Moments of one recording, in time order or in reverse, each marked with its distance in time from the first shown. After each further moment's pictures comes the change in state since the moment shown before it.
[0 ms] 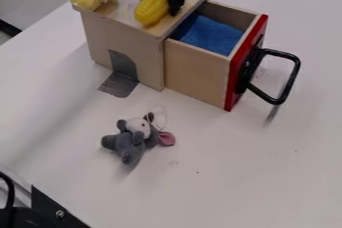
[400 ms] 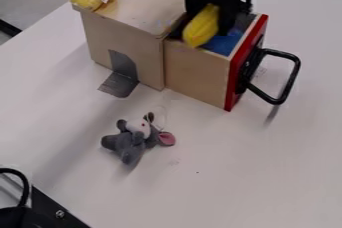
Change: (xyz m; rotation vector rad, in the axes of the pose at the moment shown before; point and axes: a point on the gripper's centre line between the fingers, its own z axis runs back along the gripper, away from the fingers) arm 0.002 -0.059 -0.020 -0.001 0.041 -0.066
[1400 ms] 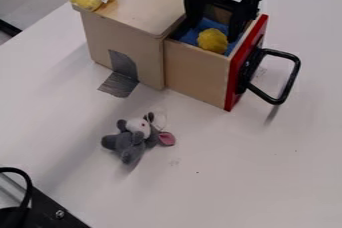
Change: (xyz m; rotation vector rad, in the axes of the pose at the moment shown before) arm -0.011 -0.006 0.018 0.030 -0.029 -0.004
